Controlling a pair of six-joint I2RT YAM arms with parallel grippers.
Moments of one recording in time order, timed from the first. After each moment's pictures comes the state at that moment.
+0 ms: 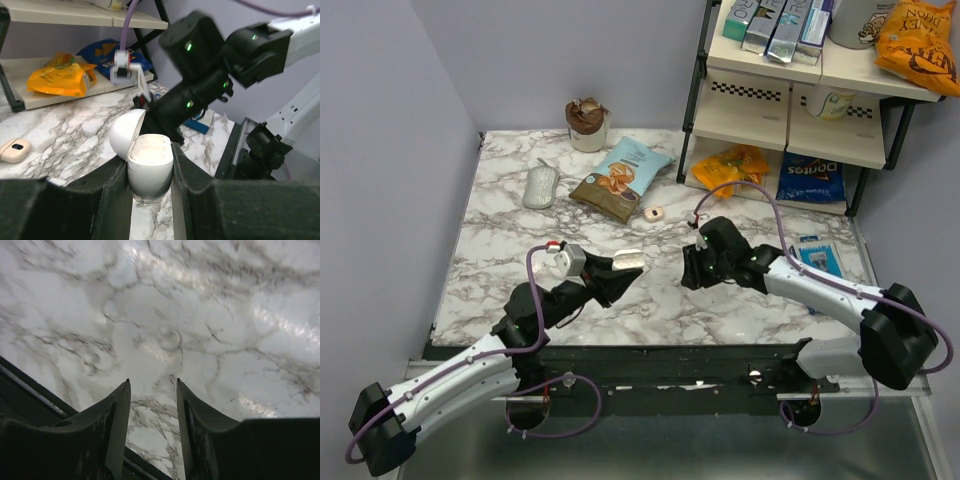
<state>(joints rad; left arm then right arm) -0.83 0.59 0.27 0.57 0.19 -0.34 0.73 1.28 0.81 -0.35 -0.07 0.34</state>
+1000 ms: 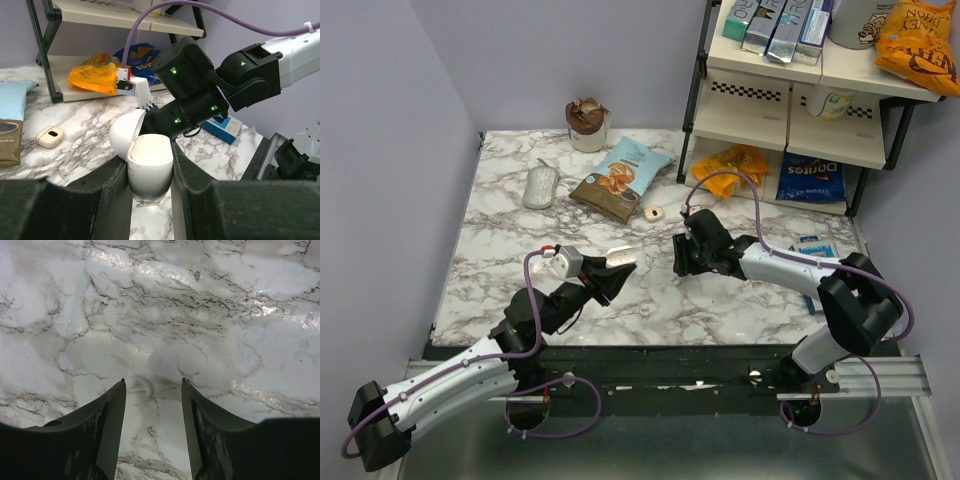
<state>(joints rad) -0.93 0.51 0.25 0.50 -0.07 -0.28 0.71 1.55 0.86 -0.21 0.05 0.41</state>
